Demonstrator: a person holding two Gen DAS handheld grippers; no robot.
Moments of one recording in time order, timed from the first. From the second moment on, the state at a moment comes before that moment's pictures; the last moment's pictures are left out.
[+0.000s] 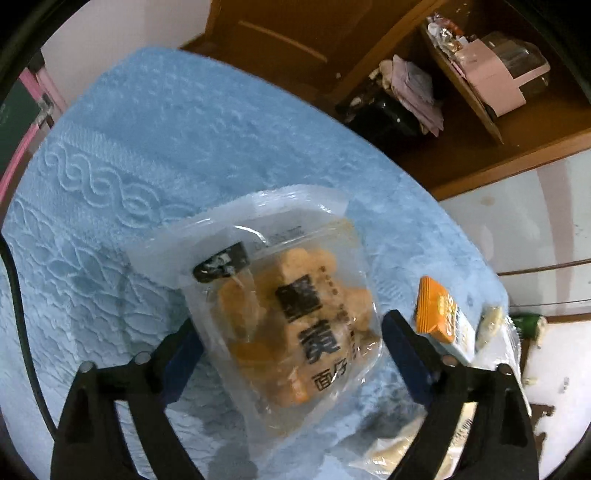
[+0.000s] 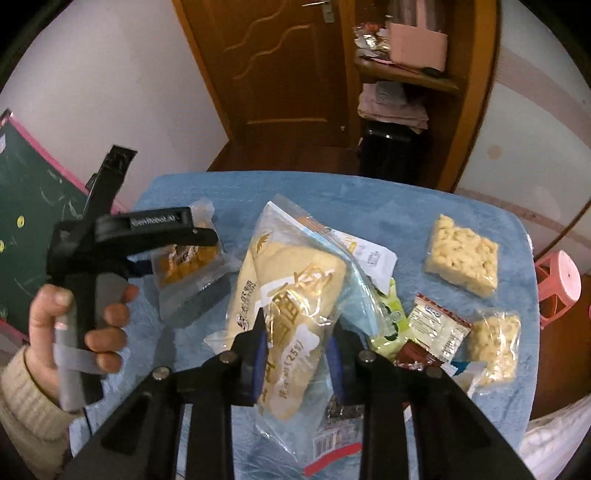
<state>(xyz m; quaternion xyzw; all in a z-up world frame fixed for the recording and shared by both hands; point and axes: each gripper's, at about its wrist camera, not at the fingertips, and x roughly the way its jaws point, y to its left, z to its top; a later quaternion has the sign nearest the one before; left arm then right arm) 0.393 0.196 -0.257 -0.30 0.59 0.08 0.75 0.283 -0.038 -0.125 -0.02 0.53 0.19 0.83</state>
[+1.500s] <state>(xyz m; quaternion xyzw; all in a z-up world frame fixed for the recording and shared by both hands) 0.003 0.019 -0.054 0.02 0.42 -0.17 0.89 -0.023 -0.149 0.003 0.04 0.38 0.12 0.92</state>
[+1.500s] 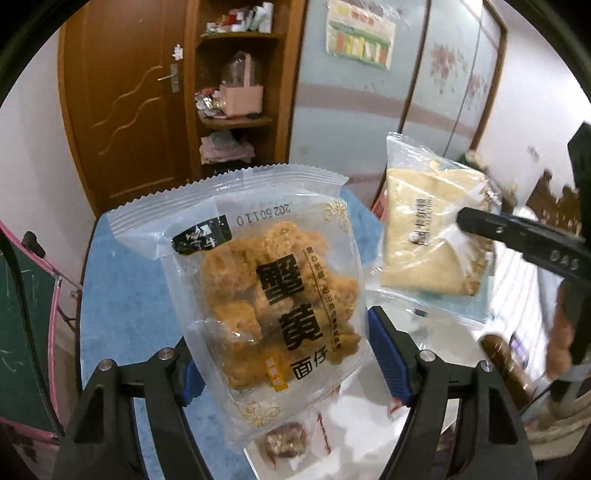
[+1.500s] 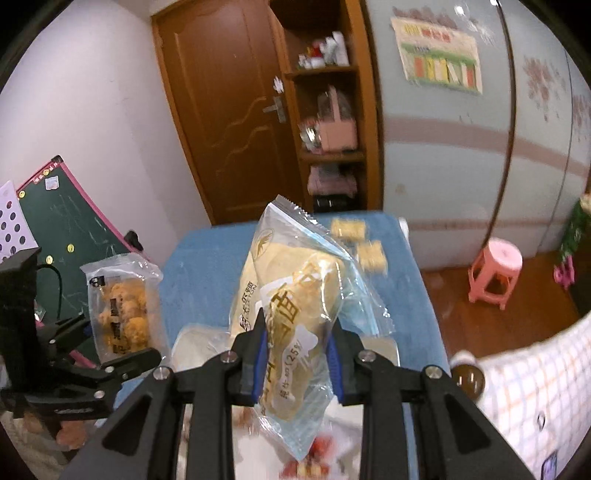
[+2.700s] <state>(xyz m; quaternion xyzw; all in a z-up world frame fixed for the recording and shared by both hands) -0.011 -0.047 -0.090 0.13 0.45 -0.19 0.86 -0.030 -0.155 -0.075 0.13 0.48 0.14 0.85</state>
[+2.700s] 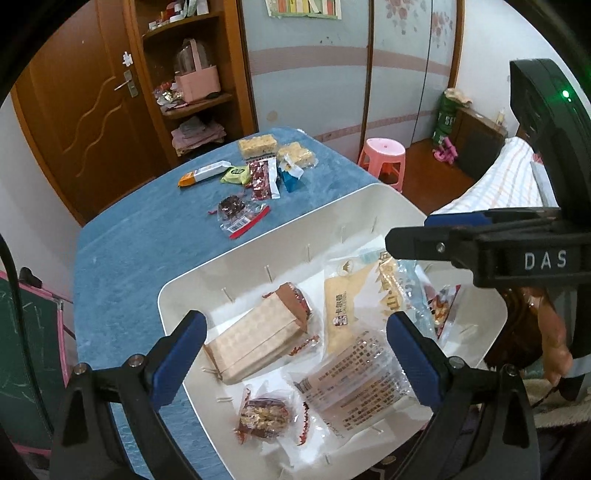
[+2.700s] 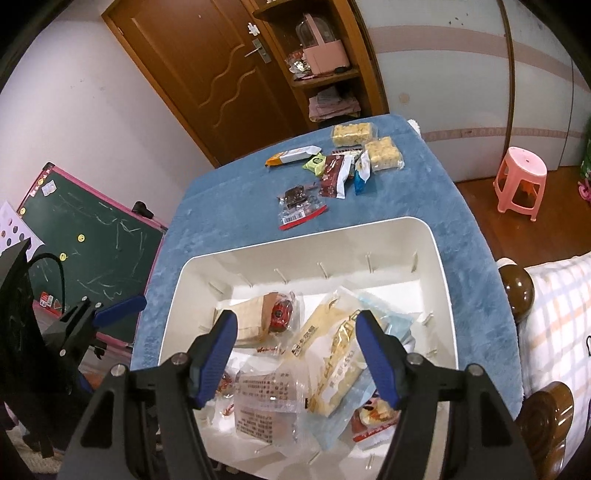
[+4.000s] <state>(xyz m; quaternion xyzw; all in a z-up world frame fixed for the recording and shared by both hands) 0.301 -0.064 -0.171 0.05 0.56 -0.04 0.82 0.255 -0.204 -0.145 0.12 0.55 0.04 0.82</state>
